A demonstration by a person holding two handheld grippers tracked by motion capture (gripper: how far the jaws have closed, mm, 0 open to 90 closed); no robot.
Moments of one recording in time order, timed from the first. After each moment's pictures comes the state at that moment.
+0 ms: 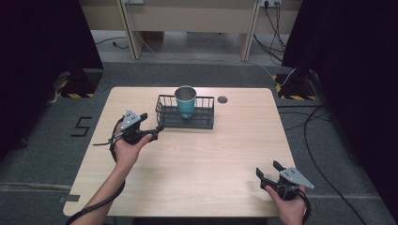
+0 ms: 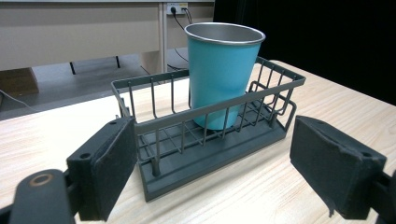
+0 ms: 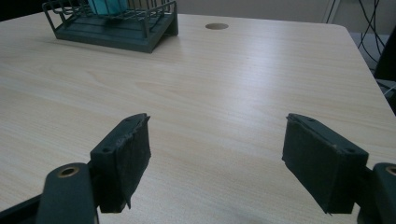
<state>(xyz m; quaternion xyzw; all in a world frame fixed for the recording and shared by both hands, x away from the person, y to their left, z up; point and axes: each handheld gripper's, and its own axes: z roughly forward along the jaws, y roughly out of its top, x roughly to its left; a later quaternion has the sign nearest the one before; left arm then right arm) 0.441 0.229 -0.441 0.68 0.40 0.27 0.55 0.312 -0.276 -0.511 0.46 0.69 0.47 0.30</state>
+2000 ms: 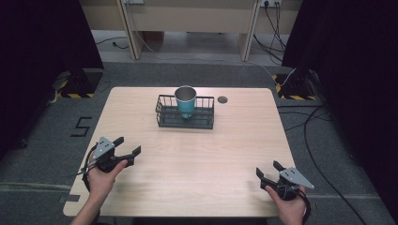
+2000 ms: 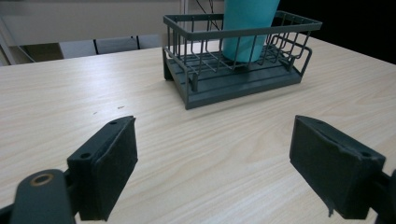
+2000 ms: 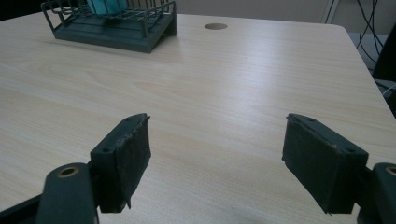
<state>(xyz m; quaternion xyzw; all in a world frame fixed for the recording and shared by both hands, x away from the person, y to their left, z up) 0.366 0.295 -0.480 0.68 0.44 0.27 0.52 0.312 -0.276 -0.511 0.46 0.68 0.47 0.31</state>
